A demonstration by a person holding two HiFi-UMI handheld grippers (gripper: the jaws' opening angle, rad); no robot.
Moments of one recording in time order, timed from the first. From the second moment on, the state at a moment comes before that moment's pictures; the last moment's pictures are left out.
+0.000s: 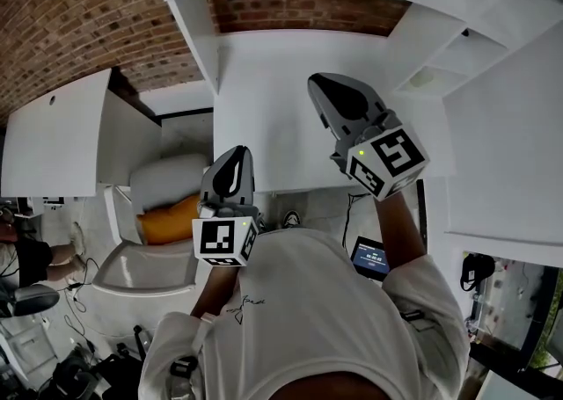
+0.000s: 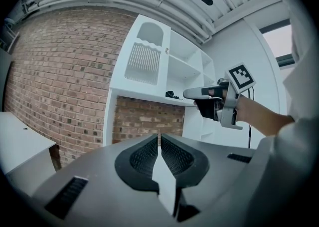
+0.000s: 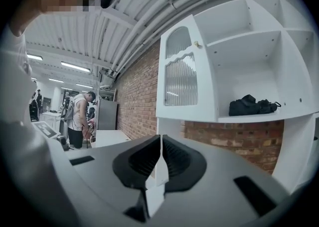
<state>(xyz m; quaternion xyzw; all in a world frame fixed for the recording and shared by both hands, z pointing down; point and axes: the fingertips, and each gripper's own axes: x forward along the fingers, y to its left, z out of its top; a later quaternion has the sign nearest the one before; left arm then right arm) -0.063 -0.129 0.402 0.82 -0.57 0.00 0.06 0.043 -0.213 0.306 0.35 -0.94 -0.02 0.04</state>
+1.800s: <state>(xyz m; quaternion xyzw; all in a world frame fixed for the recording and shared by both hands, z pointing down) -0.099 -0.134 0.409 0.79 -0.61 0.00 0.07 0.065 -0.394 0.250 0.45 -0.89 -0.01 0.01</state>
